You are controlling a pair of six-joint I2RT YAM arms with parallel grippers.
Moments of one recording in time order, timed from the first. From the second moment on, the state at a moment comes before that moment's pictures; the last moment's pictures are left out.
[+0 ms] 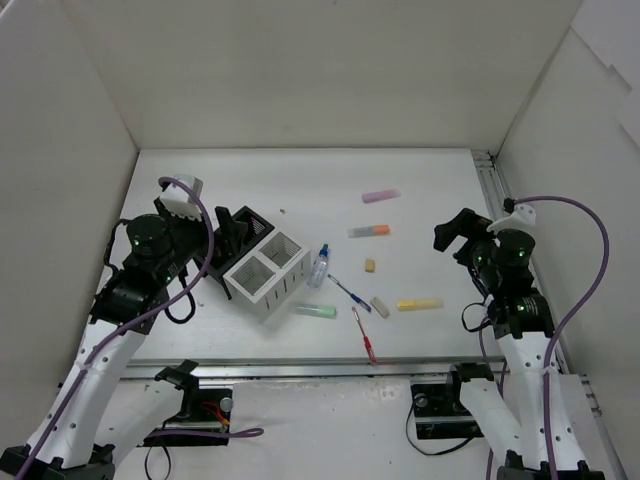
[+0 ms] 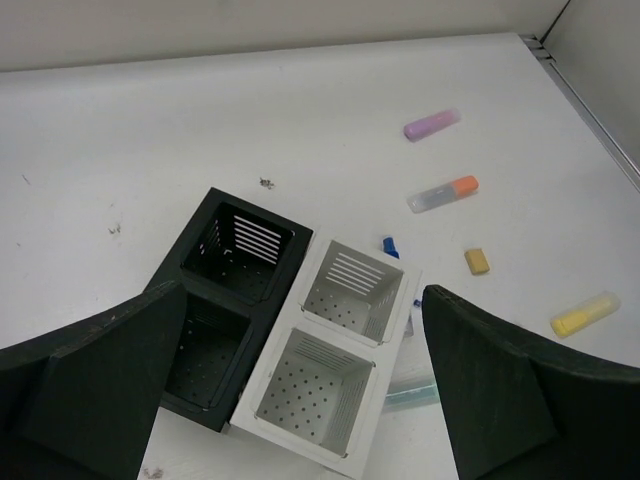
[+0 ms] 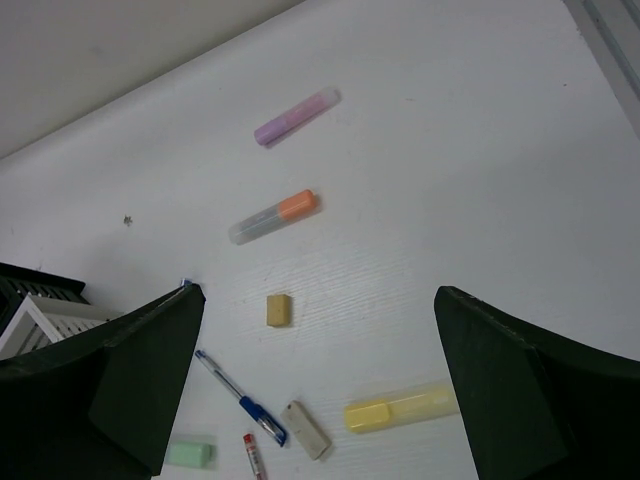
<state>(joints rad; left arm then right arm) -0.33 0.83 1.06 -0.43 0.07 -0.18 0.00 0.71 0.80 -0.42 0.00 0.45</state>
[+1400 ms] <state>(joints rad) -0.33 1.16 1.07 -0.51 0.03 -0.12 0.17 2.55 2.41 -0.94 -0.37 -1.09</state>
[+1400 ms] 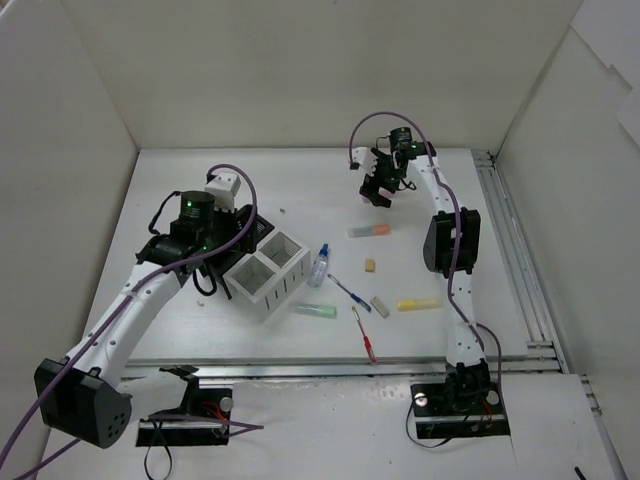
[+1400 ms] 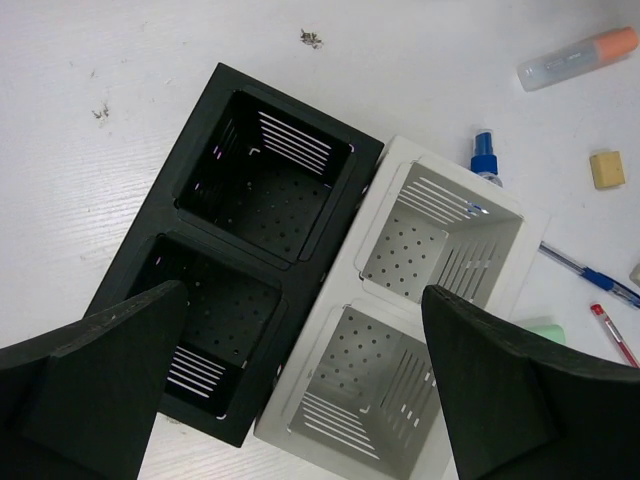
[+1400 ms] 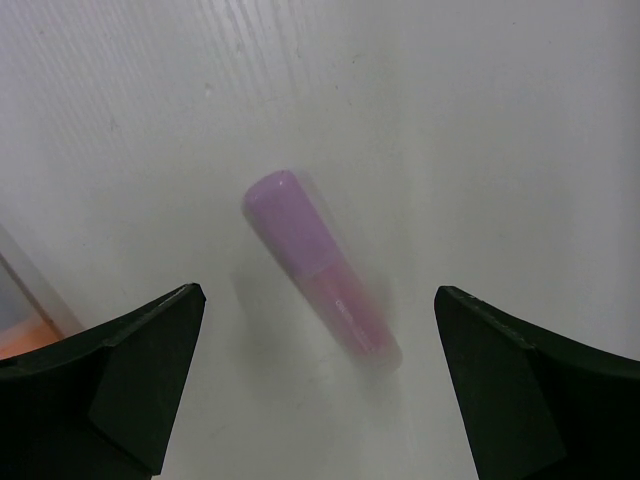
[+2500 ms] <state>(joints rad) -0.33 1.32 1.17 -0.52 -0.06 -0.07 0.13 2.66 2.46 -0.82 -0.49 -1.21</state>
